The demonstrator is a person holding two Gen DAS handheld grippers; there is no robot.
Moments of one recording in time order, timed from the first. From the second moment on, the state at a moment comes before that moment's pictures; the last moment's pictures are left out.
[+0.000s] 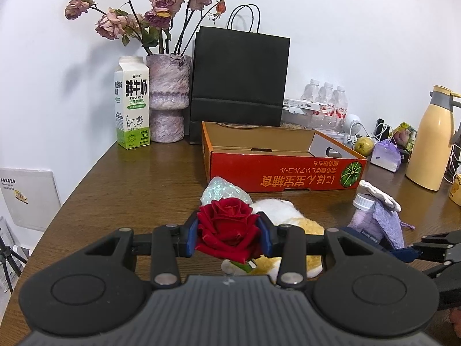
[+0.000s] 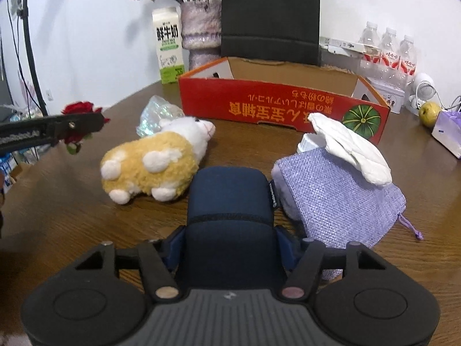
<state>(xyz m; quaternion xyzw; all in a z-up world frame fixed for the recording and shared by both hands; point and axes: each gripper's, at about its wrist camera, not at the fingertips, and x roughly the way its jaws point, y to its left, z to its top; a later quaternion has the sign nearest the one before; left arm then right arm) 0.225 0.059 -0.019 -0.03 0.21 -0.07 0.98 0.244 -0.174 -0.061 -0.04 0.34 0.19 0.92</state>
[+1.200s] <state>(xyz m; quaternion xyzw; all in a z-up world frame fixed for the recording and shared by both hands) 0.245 -0.022 0.035 -0.04 0.17 -0.03 0.98 0.243 -0.196 0.019 -0.04 0.20 0.20 0.96</state>
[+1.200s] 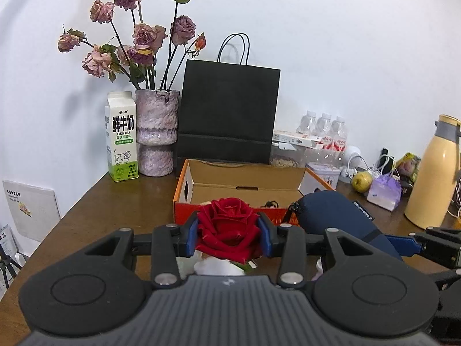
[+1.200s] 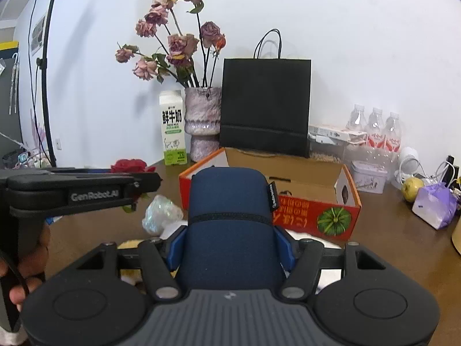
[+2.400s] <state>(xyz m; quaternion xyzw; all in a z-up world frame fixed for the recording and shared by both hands) 0.378 -0.057 0.072 -0.08 0.14 0.01 0.99 0.383 -0.203 0.042 0.01 0.16 0.17 0.97</state>
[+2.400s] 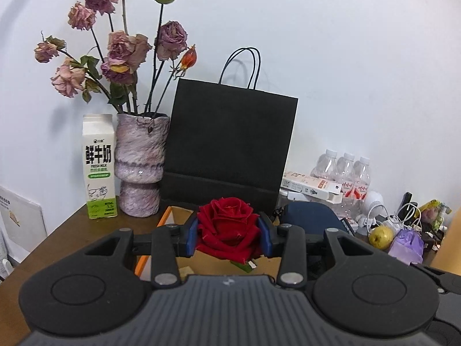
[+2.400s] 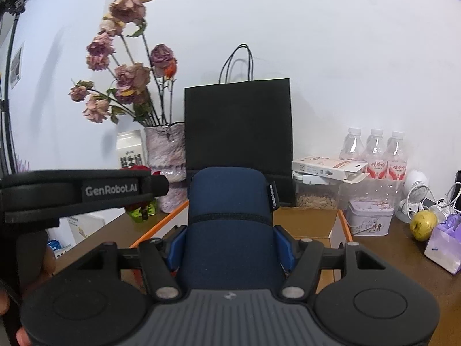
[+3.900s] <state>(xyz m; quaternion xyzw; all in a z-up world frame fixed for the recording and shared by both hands) 0.487 -0.045 0.027 -0.09 0.22 0.09 0.97 0.512 -0.215 0.001 0.01 0.25 0.09 0.96</state>
